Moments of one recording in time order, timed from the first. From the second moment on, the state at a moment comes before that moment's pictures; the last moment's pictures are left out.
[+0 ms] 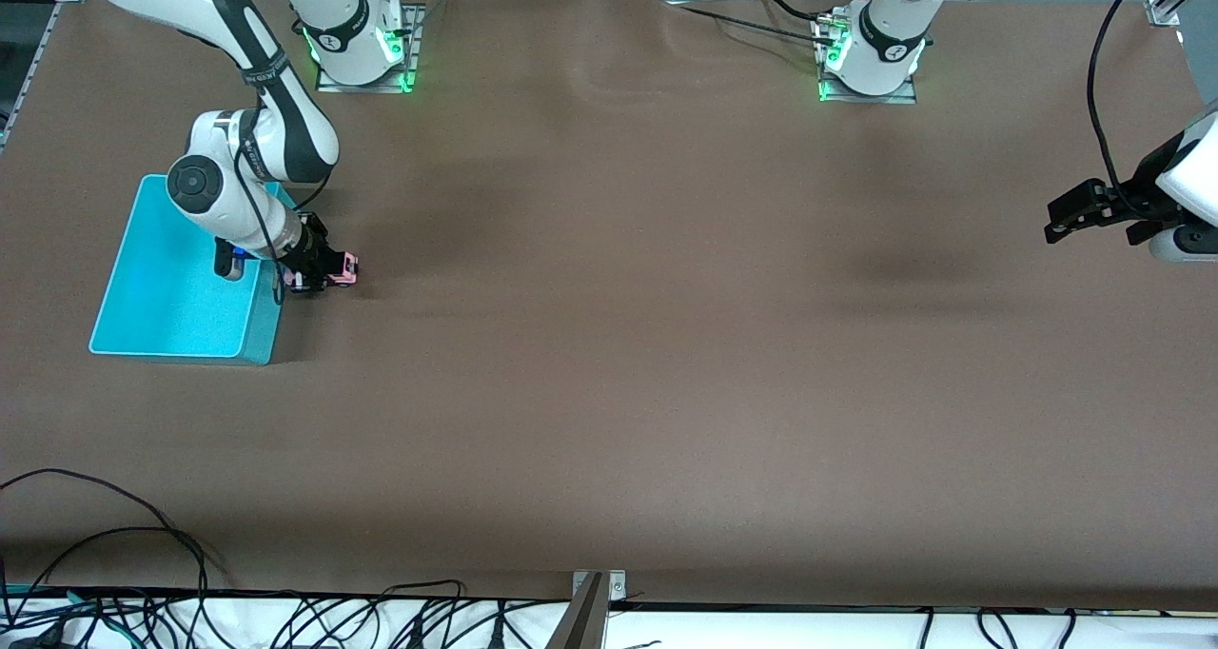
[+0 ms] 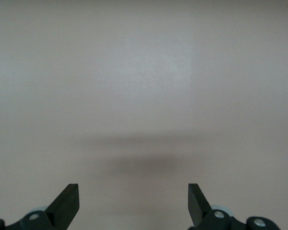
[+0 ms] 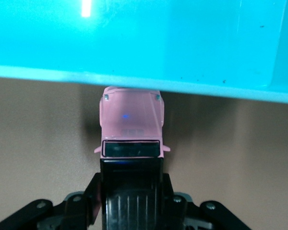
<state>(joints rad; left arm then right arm) 0.29 0.02 -0.24 -1.68 0.02 1.70 0.05 0.04 0.27 0.00 -2.40 -0.01 2.61 1.56</state>
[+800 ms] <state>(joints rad) 0.29 0.02 -0.24 -1.68 0.02 1.70 0.05 0.05 0.15 0.00 -2.31 -0.01 2.56 1.18</state>
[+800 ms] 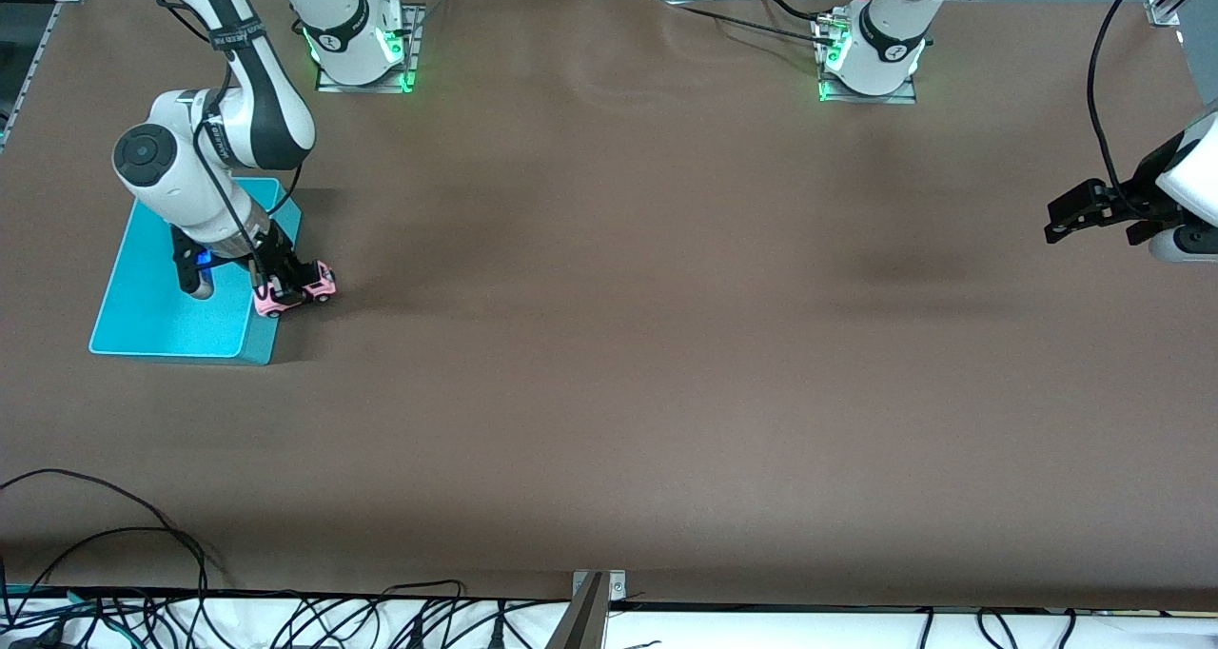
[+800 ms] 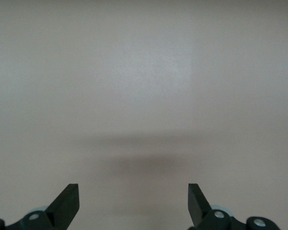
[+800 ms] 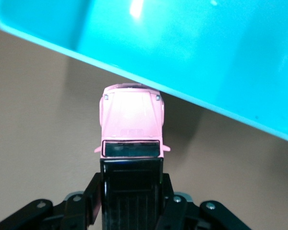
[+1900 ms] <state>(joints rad) 0.29 0.02 -0.24 -1.68 0.02 1.70 0.05 0.00 0.15 -0.24 -2.19 -0.01 2.14 0.21</state>
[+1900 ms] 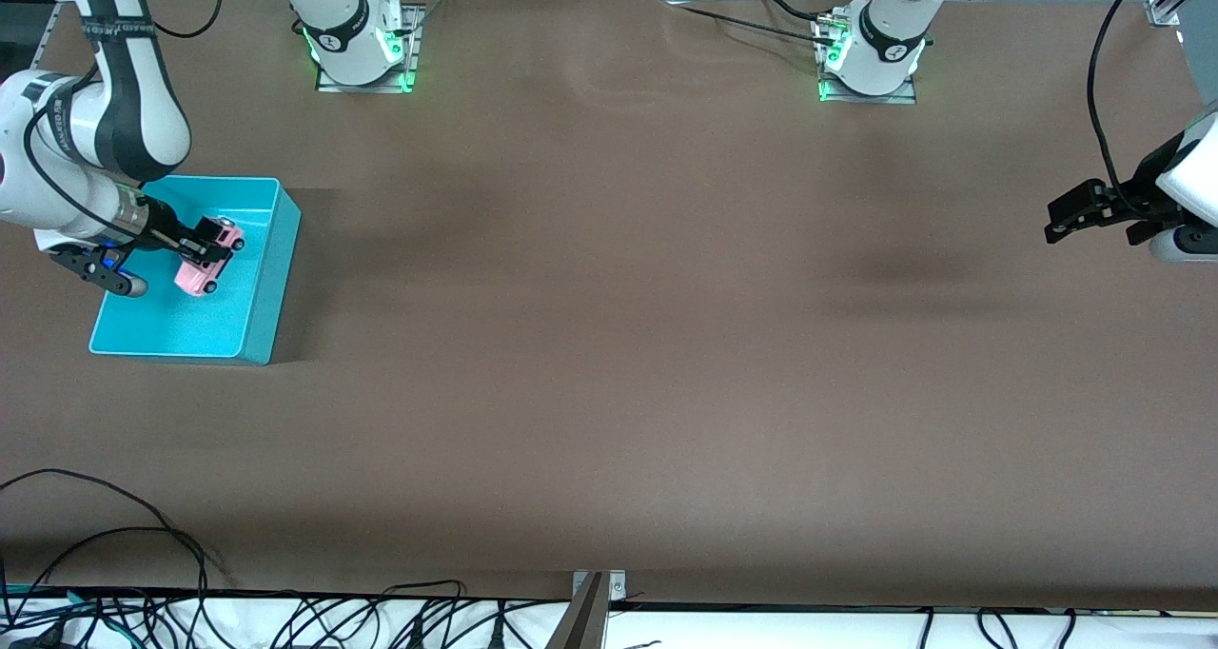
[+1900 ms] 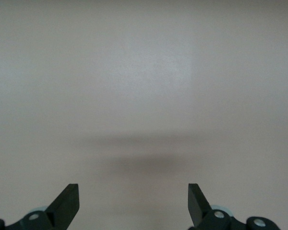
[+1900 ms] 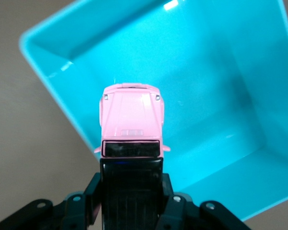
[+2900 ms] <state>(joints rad) 0.29 0.02 -0.24 -1.68 0.02 1.70 0.05 -0.04 0.26 -0.33 -2.28 -0.06 2.26 0.06</state>
